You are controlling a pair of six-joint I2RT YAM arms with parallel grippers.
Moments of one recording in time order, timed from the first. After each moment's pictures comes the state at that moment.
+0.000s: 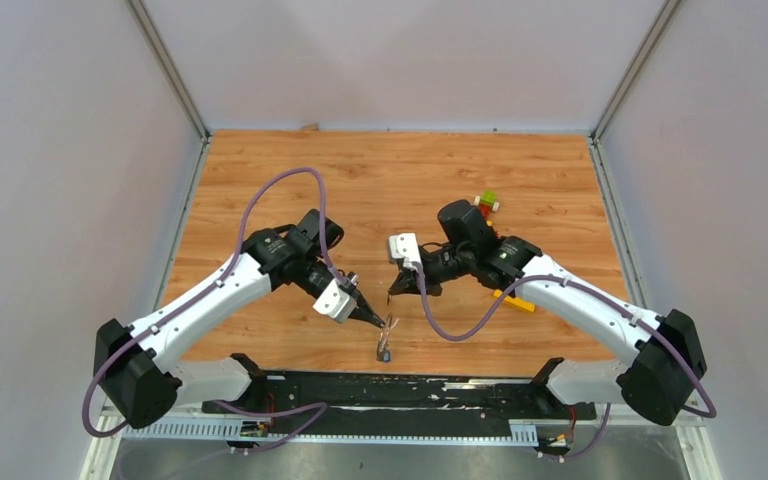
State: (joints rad) left arm -0.72 1.21 1.04 -1.02 1.22 1.47; right arm 0.78 1.27 1.00 -0.41 -0.77 -0.65
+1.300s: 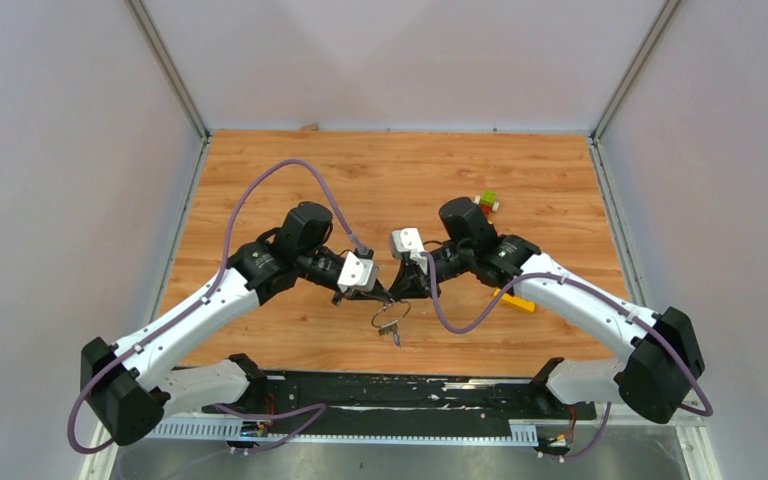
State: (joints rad) left arm -0.72 1.10 0.97 -0.51 0.99 0.73; right arm 0.77 1.29 0.99 -0.34 -0.97 -0.54
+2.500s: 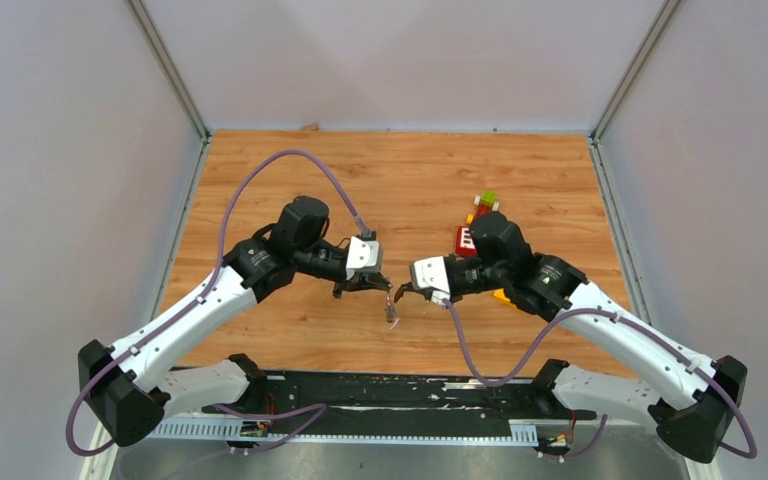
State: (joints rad) left arm -0.72 1.09 1.00 -0.51 0.84 0.58; right arm 0.81 1.03 0.98 -0.49 -0.68 -0.82
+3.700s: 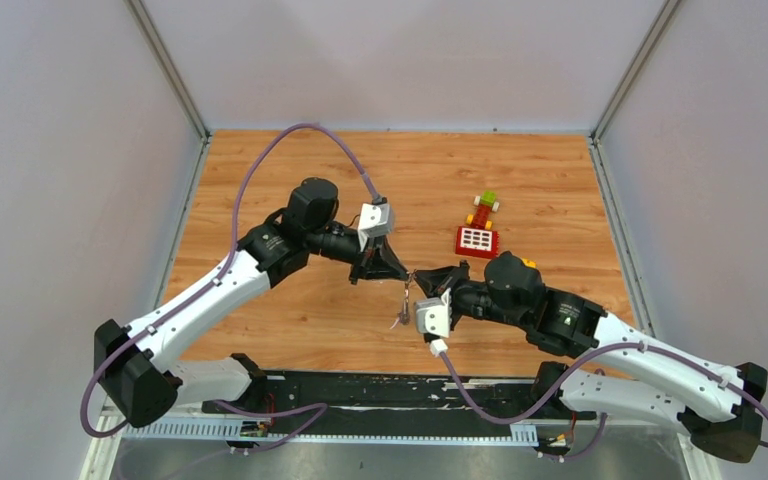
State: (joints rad) left arm -0.72 1.21 1.09 -0.33 0.95 0.21; right arm 1.09 0.83 0.83 -0.34 -0.11 -1.06
